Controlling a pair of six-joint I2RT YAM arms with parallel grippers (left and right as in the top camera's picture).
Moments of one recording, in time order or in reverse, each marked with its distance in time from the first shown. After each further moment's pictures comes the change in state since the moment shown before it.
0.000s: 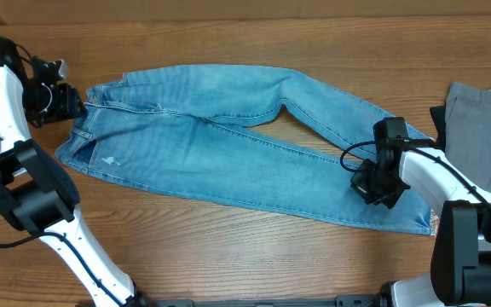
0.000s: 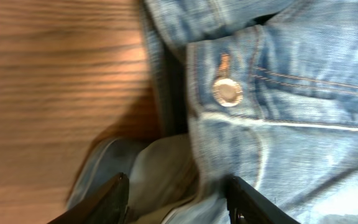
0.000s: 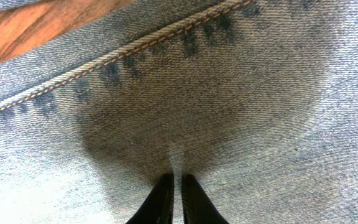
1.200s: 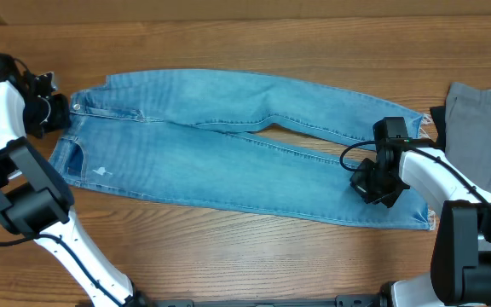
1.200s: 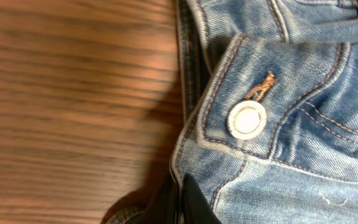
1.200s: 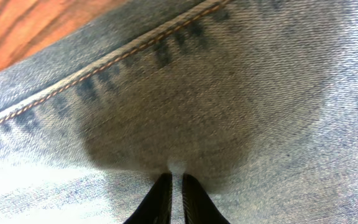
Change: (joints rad) left arm 0.055 0.001 -0.156 0.246 -0.113 -0.140; right arm 0.000 0.000 0.000 0.013 -0.015 0.001
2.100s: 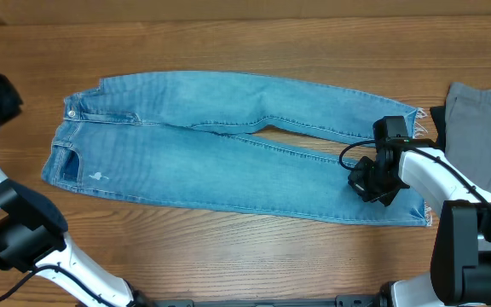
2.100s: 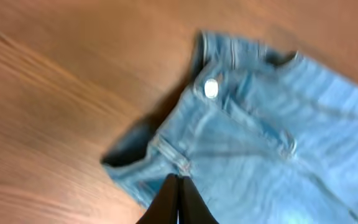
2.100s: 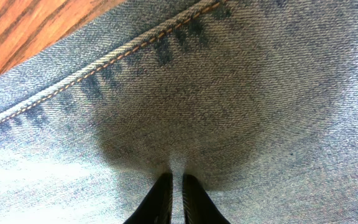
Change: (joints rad) left arm 0.084 -0.240 0.172 -0.286 0.006 -0.248; right arm 0.001 0.000 -0.001 0.021 -0.037 0.000
